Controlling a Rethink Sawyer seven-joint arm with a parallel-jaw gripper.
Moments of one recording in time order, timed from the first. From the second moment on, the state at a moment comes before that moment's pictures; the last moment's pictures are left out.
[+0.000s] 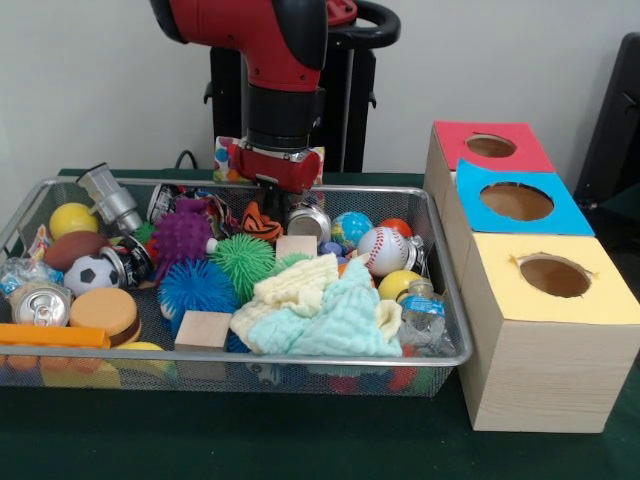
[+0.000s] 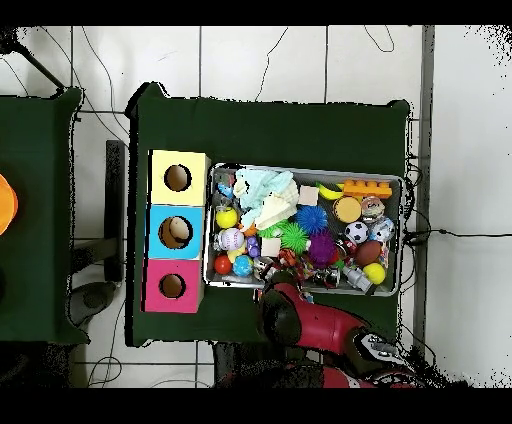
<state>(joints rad) -0.41 -0.47 -0.06 2.06 -0.24 -0.27 2.13</state>
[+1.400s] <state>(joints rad) -0.42 -0.87 -0.05 2.14 -0.24 -0.03 2.13</state>
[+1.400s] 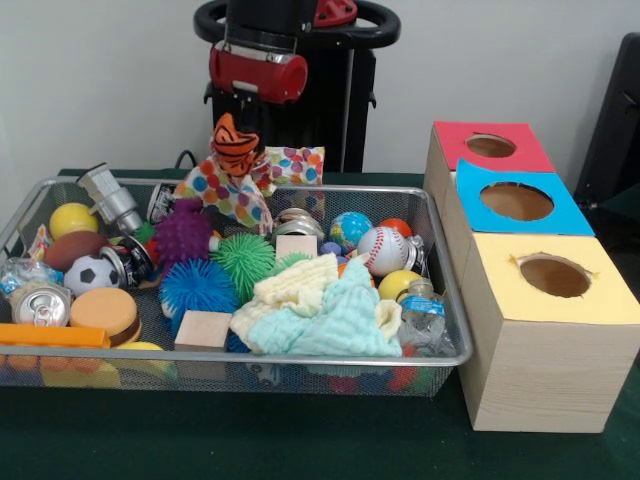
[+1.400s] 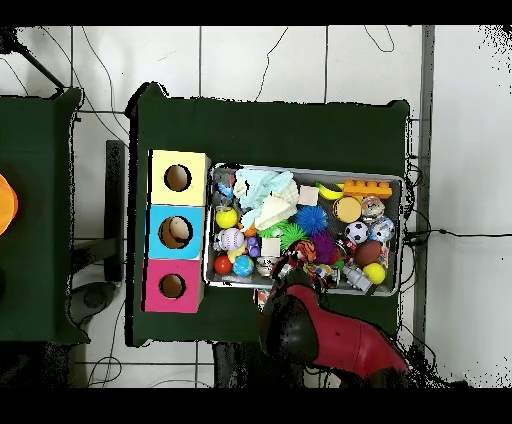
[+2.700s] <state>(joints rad) -0.63 -0.75 0.14 2.07 -0.34 0.02 2.13</state>
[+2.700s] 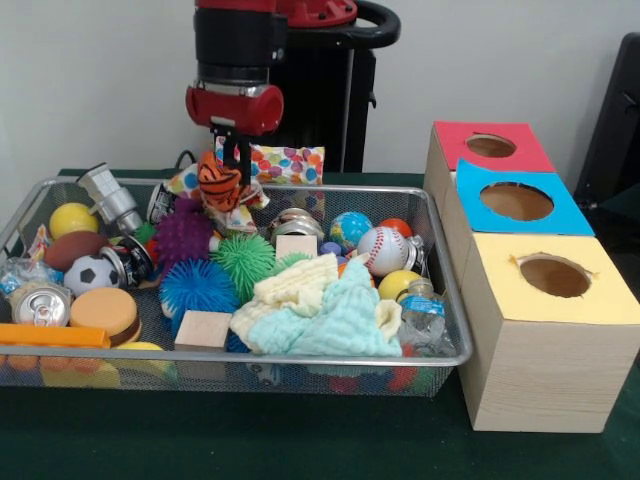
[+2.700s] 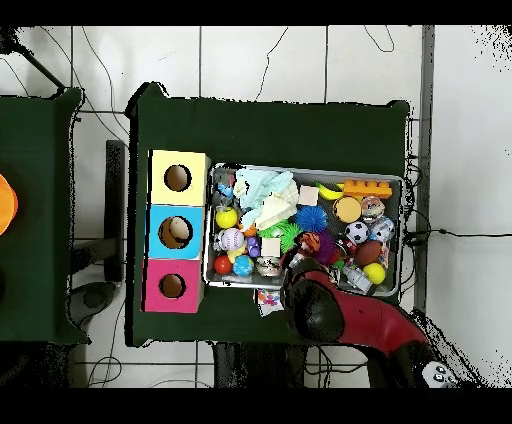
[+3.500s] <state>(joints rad) -0.64 -0.56 0.18 1.93 -0.42 0.02 2.13</state>
